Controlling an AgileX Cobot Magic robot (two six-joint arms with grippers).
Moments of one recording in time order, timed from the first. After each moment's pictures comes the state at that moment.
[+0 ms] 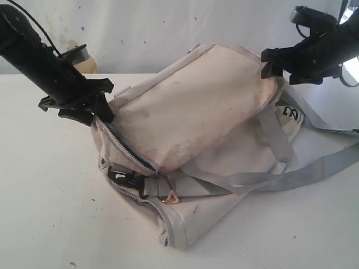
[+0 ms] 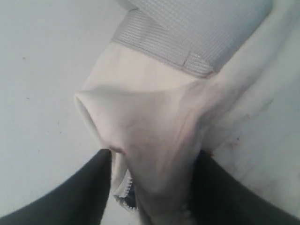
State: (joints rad) left arm -0.18 2.03 -1.59 -0.54 1.04 0.29; right arm 0.03 1.93 -1.49 0.56 0.56 -0.36
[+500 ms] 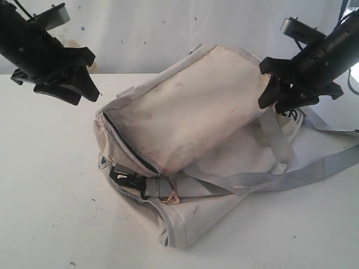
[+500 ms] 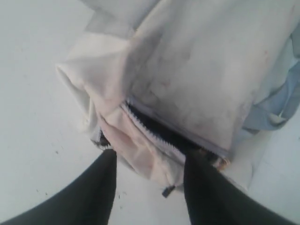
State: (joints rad) left arm -0.19 1.77 -1.51 -0.52 1.14 0.30; right arm 0.03 1.83 -1.46 0.56 1.07 -0.33
